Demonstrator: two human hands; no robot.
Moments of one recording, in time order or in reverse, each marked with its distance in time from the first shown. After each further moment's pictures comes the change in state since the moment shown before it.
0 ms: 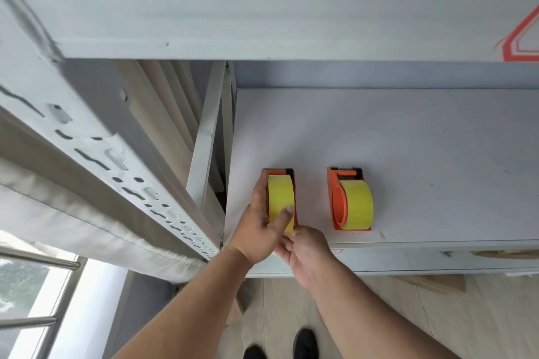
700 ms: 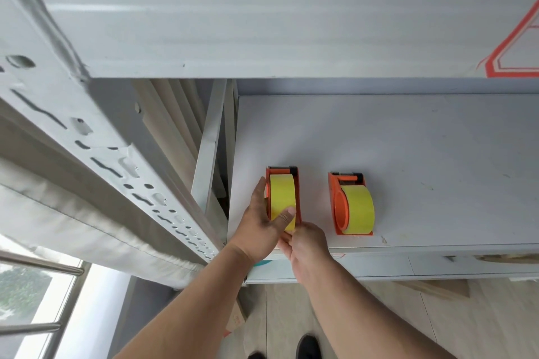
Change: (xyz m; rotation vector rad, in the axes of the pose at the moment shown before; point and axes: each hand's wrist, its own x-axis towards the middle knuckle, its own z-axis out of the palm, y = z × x) left_hand 0.011 -0.004 -0.003 -0.147 -0.053 -0.084; right_hand 0.007 -0.005 0.013 0.056 0.150 -0.047
